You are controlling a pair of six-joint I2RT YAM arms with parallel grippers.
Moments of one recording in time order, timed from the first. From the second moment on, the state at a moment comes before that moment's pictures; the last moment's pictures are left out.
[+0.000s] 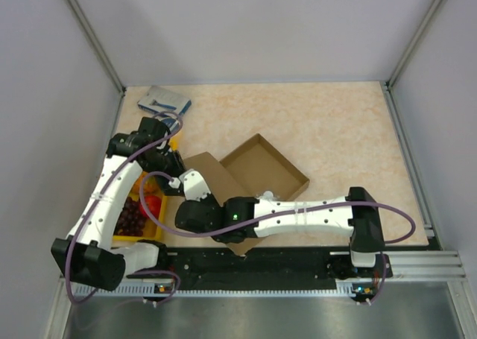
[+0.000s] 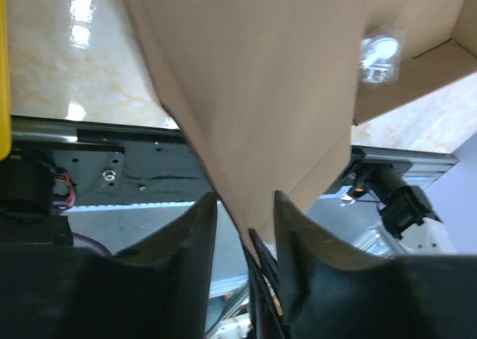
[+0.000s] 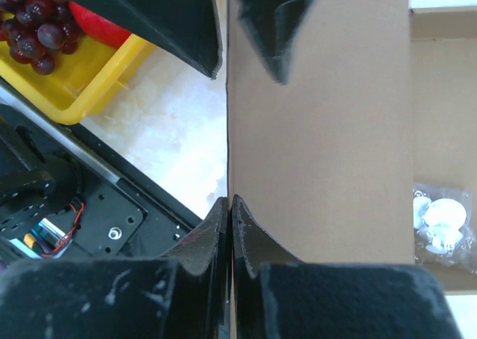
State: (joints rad) left arm -0.21 1.22 1.25 -1.35 0.30 -0.72; right arm 1.52 1.84 1.68 -0.71 0.65 0.59
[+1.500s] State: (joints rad) left arm -0.56 1.07 1.01 -0.45 0.60 -0.58; right arm 0.57 1.14 0.91 -0.27 -0.26 0.93
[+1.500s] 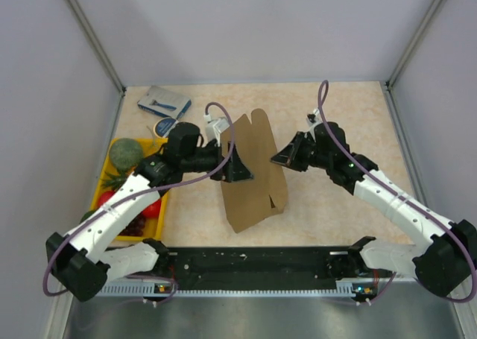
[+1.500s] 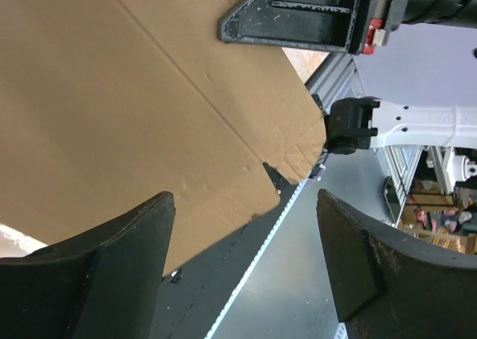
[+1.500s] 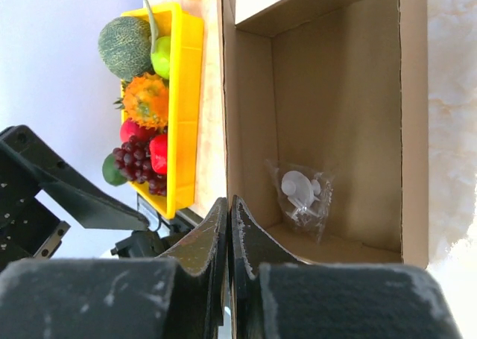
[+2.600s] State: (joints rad) left arm -1.35 0.97 0.89 -0.27 -0.24 -0.05; right arm 0.88 0.98 0.86 -0.42 0.25 1.44
